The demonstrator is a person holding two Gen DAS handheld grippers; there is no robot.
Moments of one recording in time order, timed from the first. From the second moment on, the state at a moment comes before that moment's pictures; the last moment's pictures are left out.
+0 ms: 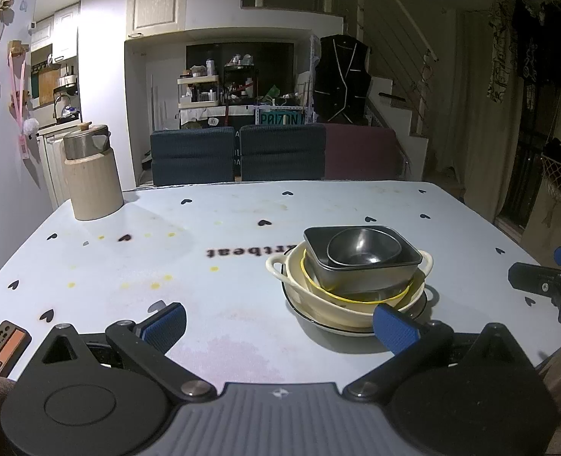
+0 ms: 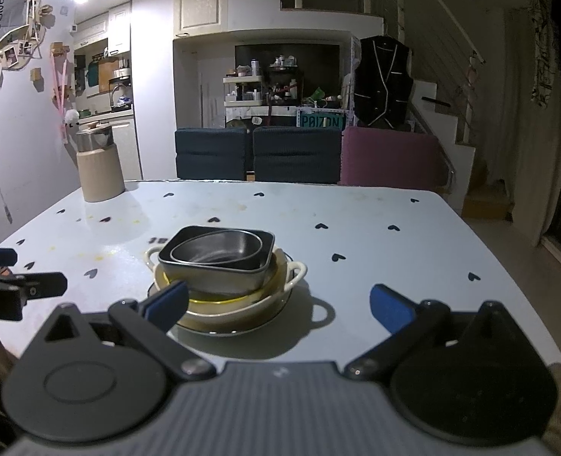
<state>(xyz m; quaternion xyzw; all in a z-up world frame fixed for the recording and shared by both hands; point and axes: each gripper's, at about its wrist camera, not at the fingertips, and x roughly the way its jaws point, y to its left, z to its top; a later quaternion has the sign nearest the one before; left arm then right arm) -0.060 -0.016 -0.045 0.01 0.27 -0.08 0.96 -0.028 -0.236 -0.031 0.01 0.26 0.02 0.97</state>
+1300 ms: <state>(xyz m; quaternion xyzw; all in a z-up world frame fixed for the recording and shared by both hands) -0.061 -0.017 -0.045 0.01 0.27 -0.08 0.96 -0.029 -0.234 -0.031 0.01 0.26 0.01 0.97</state>
